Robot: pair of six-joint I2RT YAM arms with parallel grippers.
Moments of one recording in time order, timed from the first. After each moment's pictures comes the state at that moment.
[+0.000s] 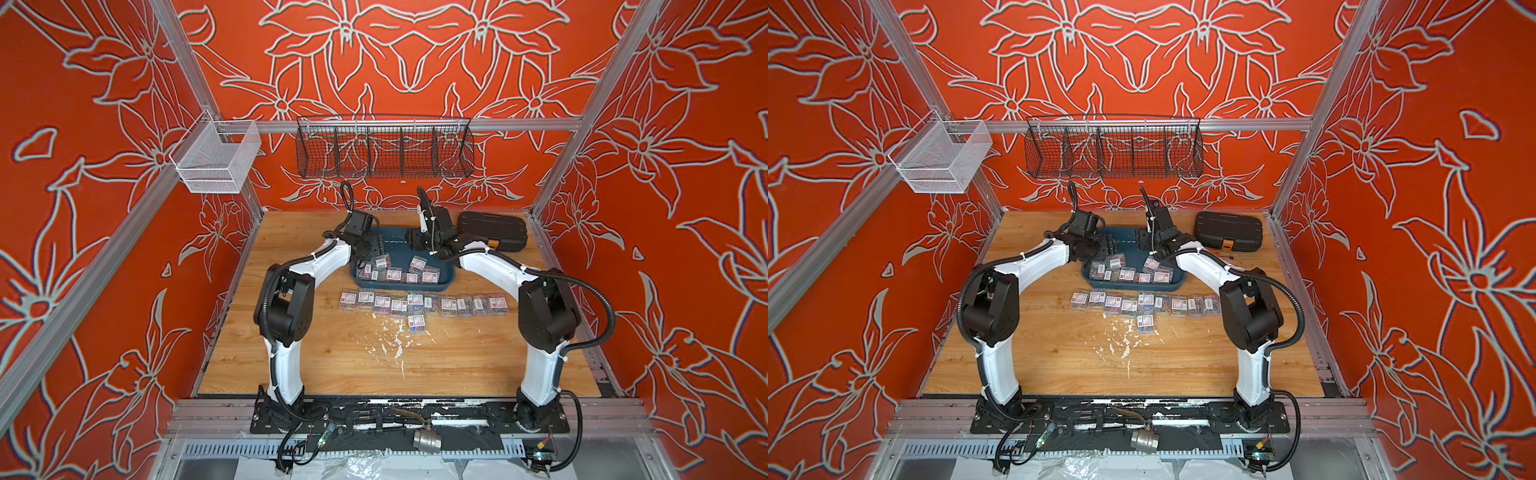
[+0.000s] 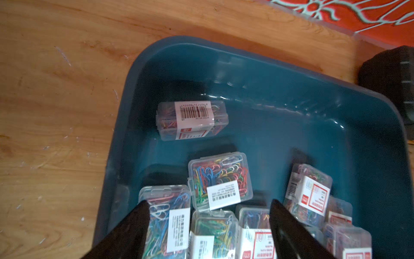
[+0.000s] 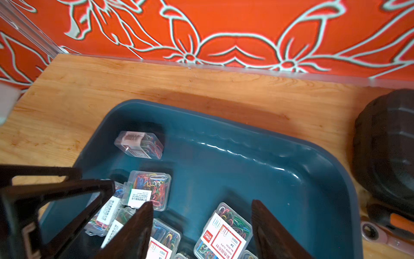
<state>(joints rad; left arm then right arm) -0.32 2.00 1.56 -0.46 -0.01 -0.49 0.51 1.92 1.50 -0.21 0.11 0.29</state>
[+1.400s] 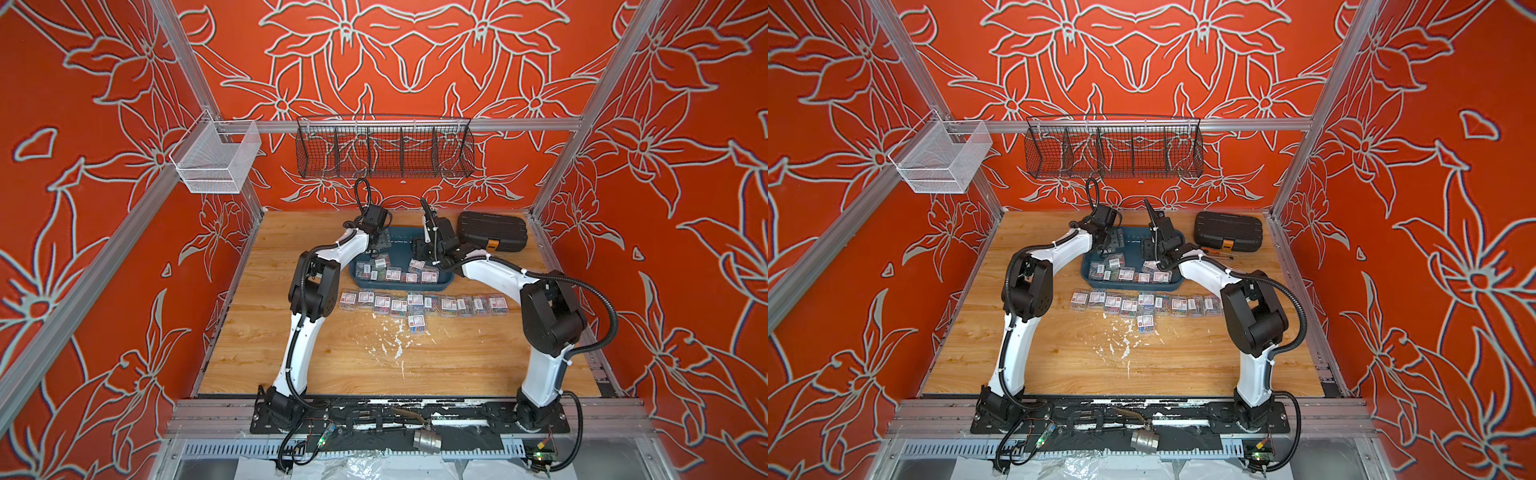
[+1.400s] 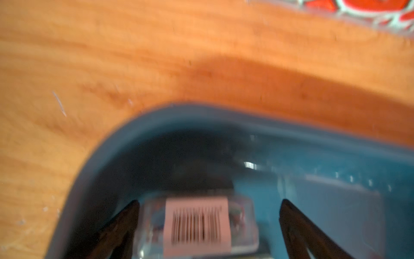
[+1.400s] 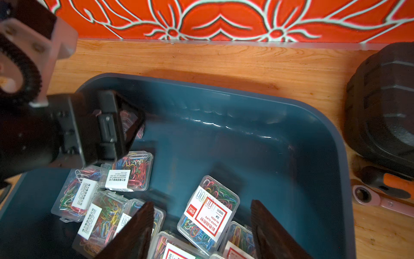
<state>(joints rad) -0.34 2.37 2.01 -0.58 -0.26 -0.52 0.51 1.88 1.38 -0.17 0.13 0.33</state>
